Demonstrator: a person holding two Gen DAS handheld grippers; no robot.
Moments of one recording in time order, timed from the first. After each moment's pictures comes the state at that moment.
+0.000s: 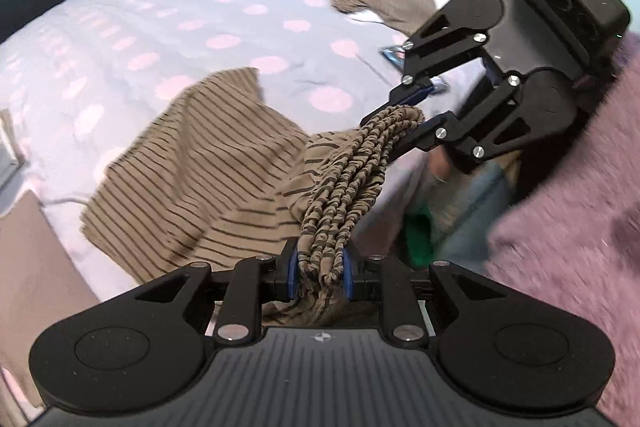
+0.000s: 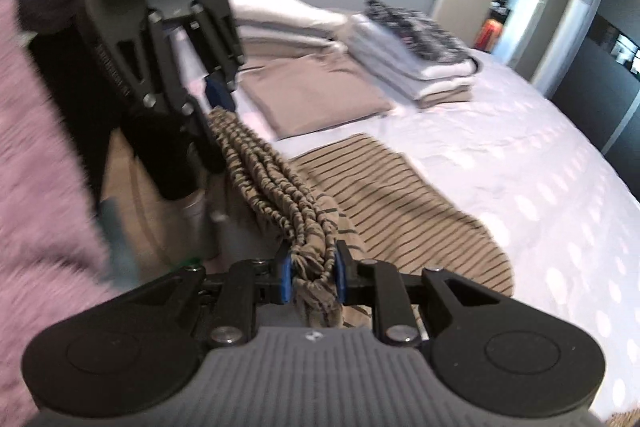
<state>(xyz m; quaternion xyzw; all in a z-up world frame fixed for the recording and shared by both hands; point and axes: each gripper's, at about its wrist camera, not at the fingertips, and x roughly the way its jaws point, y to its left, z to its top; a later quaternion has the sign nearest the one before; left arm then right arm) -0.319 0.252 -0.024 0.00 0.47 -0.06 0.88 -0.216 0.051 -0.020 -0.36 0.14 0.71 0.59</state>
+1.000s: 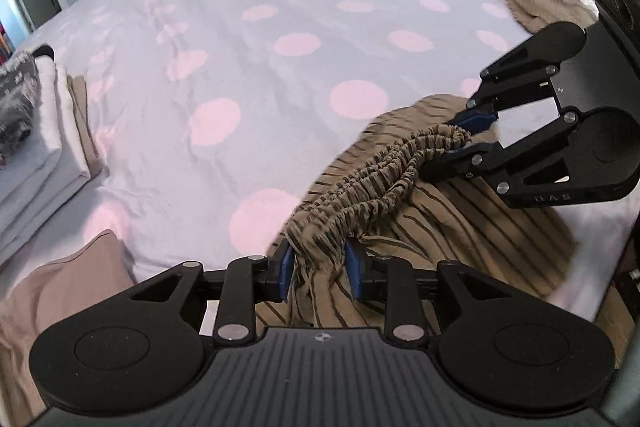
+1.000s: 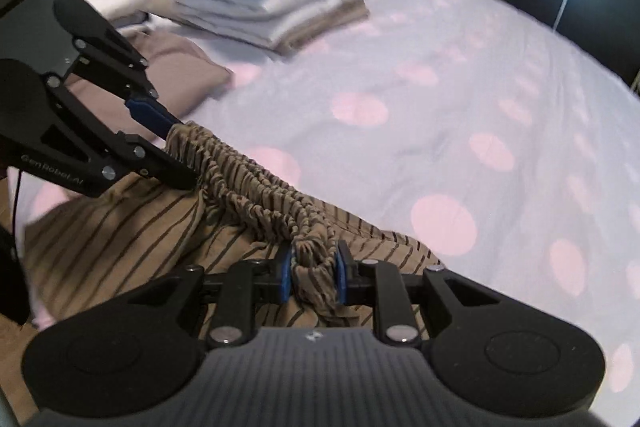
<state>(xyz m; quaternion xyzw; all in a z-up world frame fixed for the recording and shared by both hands) -0.188 0.409 -0.095 -0.03 0.50 0.09 0.86 -0.074 0.289 -0.100 -0.31 0.30 0.62 0.65</state>
